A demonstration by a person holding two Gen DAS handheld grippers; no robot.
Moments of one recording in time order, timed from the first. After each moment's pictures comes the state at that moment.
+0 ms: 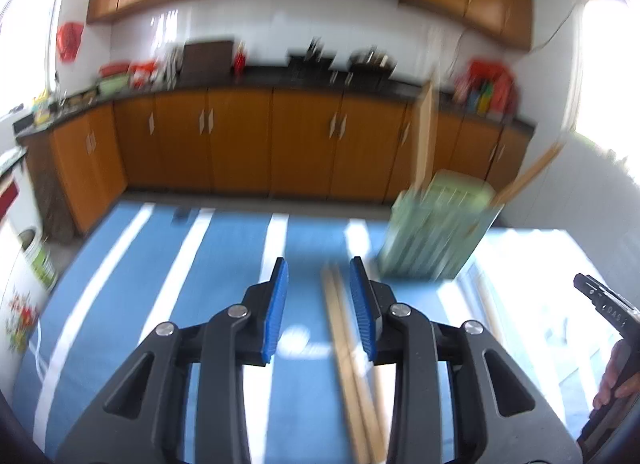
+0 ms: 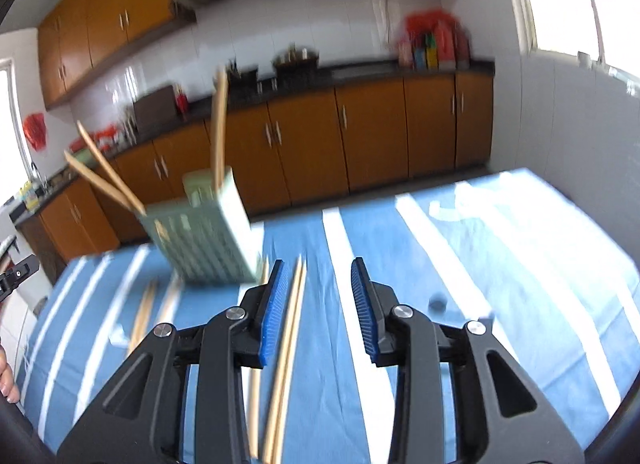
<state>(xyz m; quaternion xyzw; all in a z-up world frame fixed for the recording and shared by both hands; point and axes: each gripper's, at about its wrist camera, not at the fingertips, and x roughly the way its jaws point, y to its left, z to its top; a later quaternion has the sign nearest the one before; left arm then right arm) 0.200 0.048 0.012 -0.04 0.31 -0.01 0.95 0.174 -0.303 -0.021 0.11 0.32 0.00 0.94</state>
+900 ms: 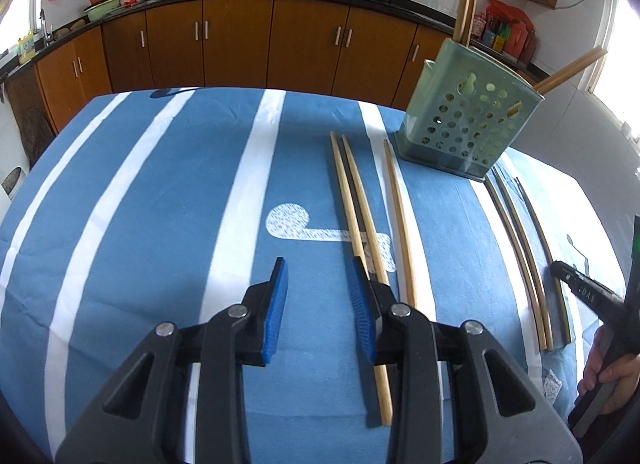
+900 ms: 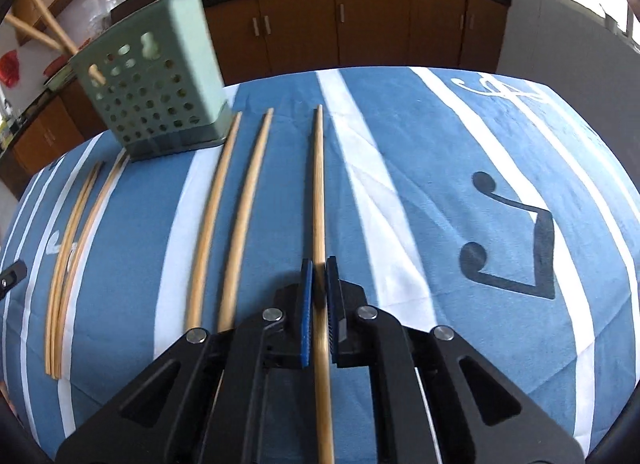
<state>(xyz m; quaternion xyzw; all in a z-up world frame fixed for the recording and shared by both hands) 0.211 0.044 -0.078 -0.07 0.43 -0.03 0.90 0.197 -0.299 -0.104 0.09 0.44 -0.03 0.89</state>
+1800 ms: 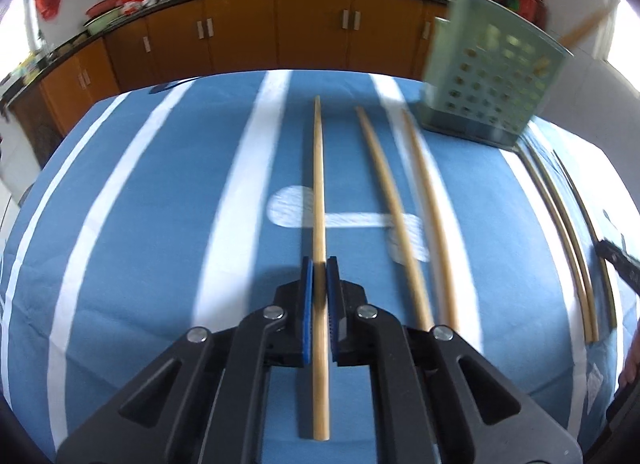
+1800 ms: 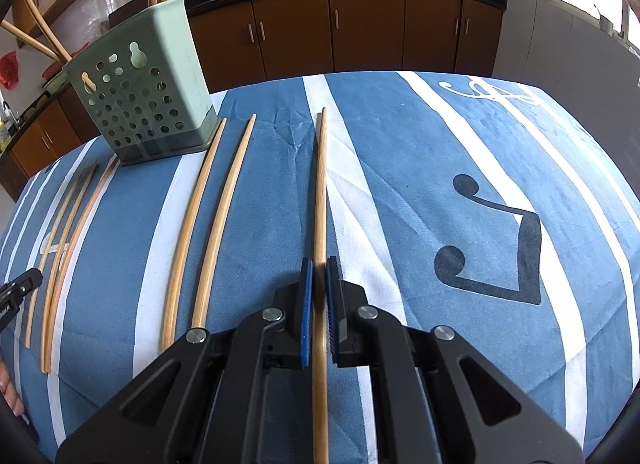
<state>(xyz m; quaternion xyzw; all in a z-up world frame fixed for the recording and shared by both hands) 0.228 0.043 -0.104 -0.02 0.45 0.02 0.89 0.192 -0.302 -0.104 0.07 0.43 -0.02 0.90</state>
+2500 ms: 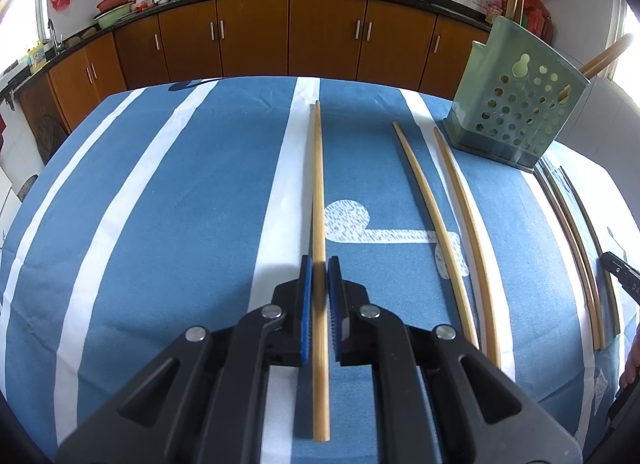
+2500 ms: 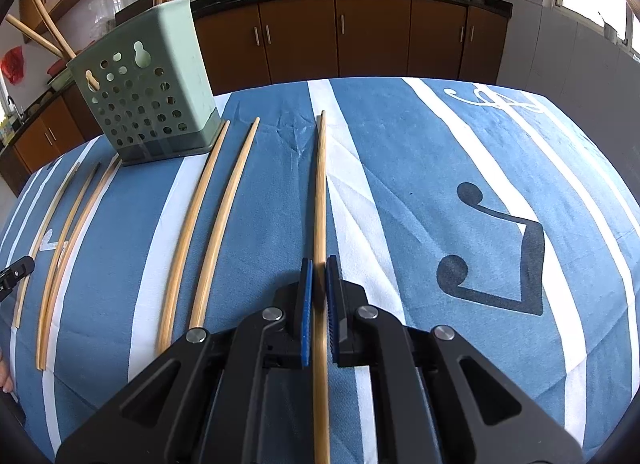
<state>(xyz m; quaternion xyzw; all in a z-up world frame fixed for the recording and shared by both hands) 0.230 0.068 -0.105 -0.03 0.43 0.01 0.90 0.195 -0.302 -0.105 0.06 0.42 -0.02 0.91</state>
